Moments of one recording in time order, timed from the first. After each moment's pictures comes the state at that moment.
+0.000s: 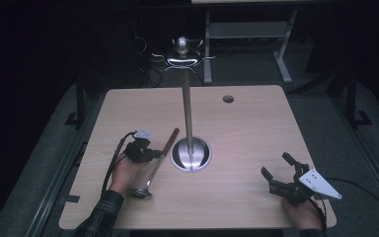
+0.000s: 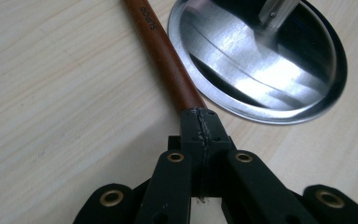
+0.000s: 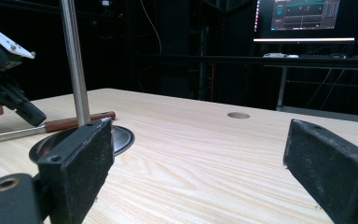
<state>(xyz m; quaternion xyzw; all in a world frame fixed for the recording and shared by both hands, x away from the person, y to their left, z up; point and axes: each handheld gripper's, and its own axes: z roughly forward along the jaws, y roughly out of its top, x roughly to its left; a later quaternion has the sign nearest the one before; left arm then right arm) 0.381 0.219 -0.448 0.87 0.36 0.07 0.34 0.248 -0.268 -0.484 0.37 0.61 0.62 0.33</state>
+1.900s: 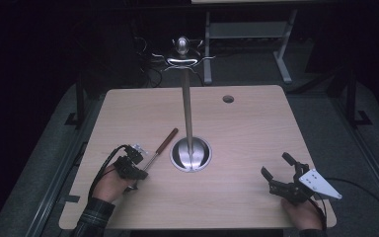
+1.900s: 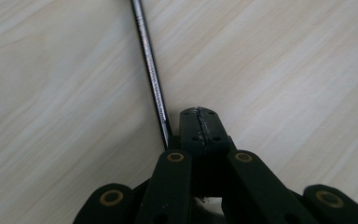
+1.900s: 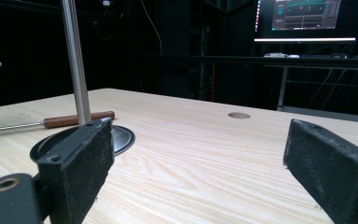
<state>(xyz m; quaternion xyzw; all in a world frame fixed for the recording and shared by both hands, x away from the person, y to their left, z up) 0.337 0.236 -0.438 0.91 0.38 0.02 0.18 0.248 -0.268 -0.484 0.36 0.61 0.62 0.33</state>
